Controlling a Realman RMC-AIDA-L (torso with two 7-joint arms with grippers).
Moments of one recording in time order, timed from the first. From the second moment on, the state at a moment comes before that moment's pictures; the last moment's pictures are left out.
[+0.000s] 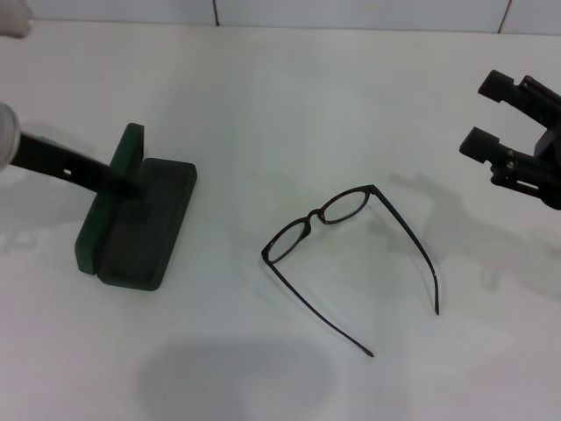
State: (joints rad) left arm -0.46 -2.09 1.00 1.38 2.59 1.54 -2.43; right arm 0.47 1.90 -1.63 -0.31 -0.64 -1.70 0.93
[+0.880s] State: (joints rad) left arm -0.47 -2.09 1.07 1.40 2.61 1.54 -2.43; right arm 0.47 1.91 -1.63 -0.31 -0.64 -1.70 0.93
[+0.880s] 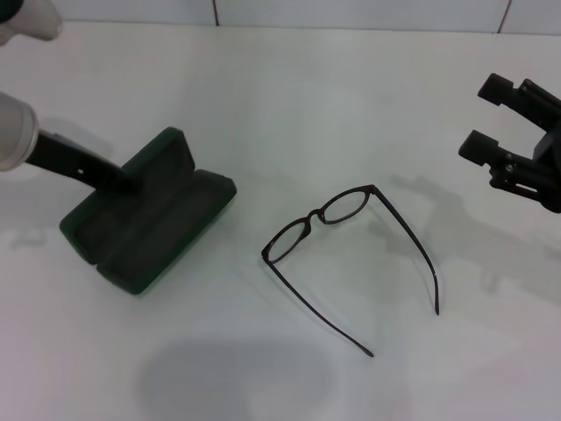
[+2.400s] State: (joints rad) left arm -0.71 -2.10 1.75 1.19 2.51 0.95 -1.98; right arm 0.48 1.92 -1.63 -0.39 -0.91 -1.87 1.03
